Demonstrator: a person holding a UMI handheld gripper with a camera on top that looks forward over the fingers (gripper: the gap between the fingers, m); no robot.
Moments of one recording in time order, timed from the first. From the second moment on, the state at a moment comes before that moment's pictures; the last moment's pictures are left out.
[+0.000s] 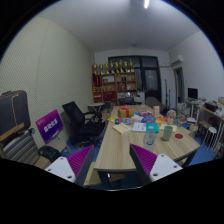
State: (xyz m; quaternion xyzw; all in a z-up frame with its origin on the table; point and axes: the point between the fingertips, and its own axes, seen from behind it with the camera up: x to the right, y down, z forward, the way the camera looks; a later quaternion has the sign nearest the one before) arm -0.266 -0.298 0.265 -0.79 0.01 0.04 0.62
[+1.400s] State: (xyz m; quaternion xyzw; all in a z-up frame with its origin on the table) arm -0.054 -0.006 0.077 -0.76 0.02 -0.06 0.64
